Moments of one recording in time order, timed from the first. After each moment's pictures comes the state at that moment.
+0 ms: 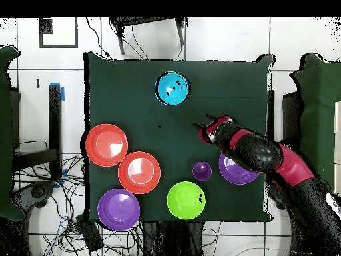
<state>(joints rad) -1.26 -0.43 0.97 1.86 -0.38 0.47 0.88</state>
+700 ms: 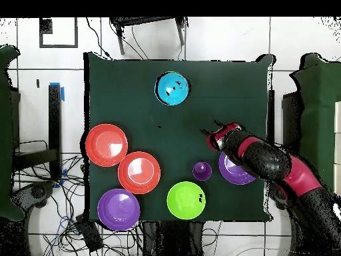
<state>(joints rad) -1.31 -0.44 0.95 1.89 -0.39 0.47 0.88</state>
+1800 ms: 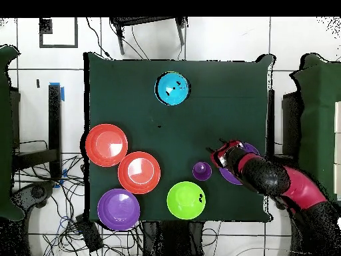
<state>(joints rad) -1.32 -0.51 0.85 1.96 -0.48 0.47 0.88</state>
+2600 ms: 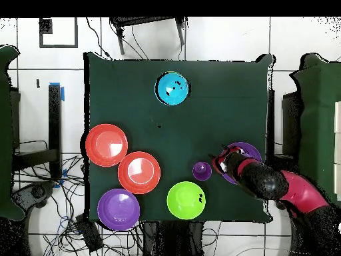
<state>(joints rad) -1.28 -0.55 0.78 1.97 -0.51 0.45 0.88</state>
